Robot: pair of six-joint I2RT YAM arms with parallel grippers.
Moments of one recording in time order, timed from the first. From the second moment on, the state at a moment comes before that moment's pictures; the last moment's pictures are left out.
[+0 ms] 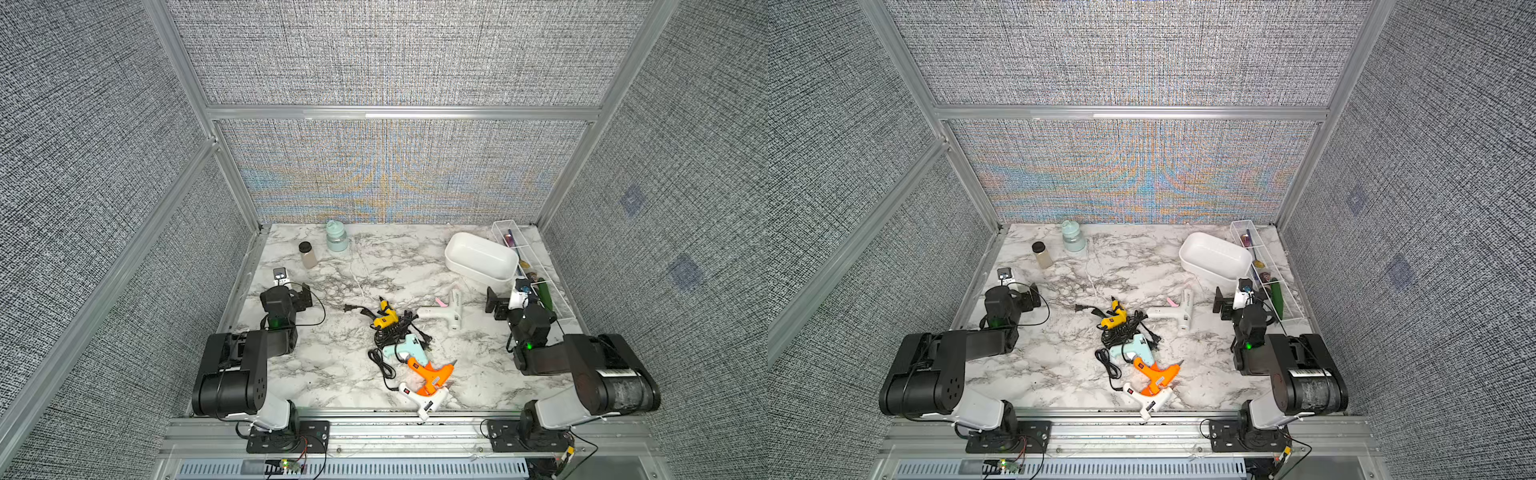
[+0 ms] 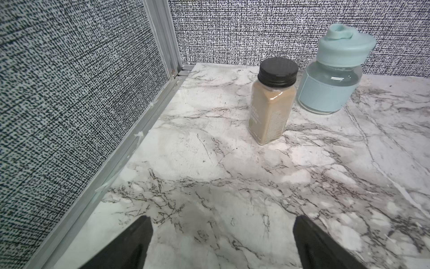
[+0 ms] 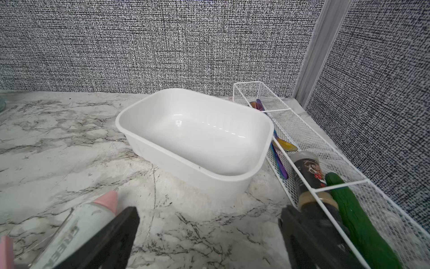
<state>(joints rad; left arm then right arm) 0.04 1.53 0.43 0.69 -0.13 -0.02 0.00 1.52 0.23 1.12 0.02 -0.01</state>
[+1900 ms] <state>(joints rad) -0.29 1.63 1.45 -0.64 -0.06 -0.26 -0.04 1.92 1.62 -0.59 0.07 0.39</state>
